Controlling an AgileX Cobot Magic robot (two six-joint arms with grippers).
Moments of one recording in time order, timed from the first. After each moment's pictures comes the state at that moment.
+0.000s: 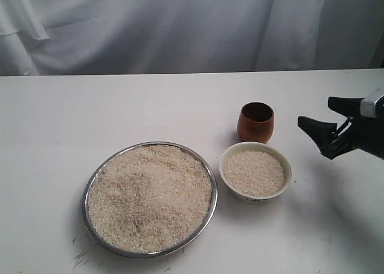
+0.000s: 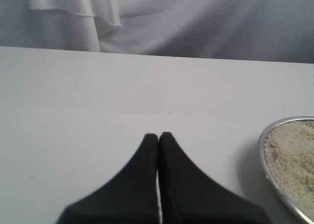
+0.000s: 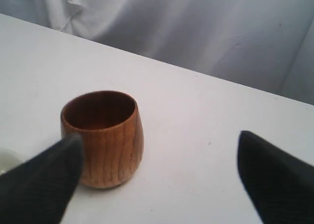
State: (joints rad) left arm 0.03 0.00 0.00 -0.01 0.33 -0.02; right arm -0.14 2.02 -0.69 -0.97 -1.16 0.23
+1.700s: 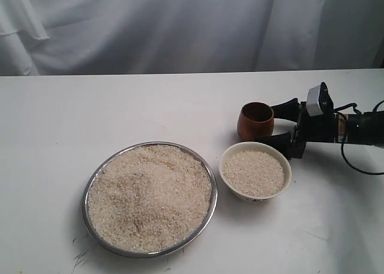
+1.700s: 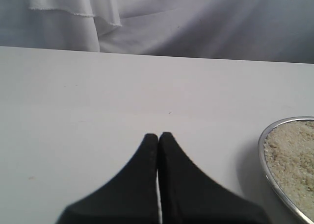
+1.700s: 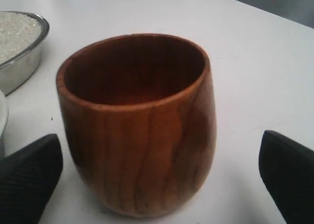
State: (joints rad) left arm 0.03 0.00 0.00 -0.01 0.33 -0.02; right arm -0.03 2.48 -1.40 -1.54 -1.21 0.65
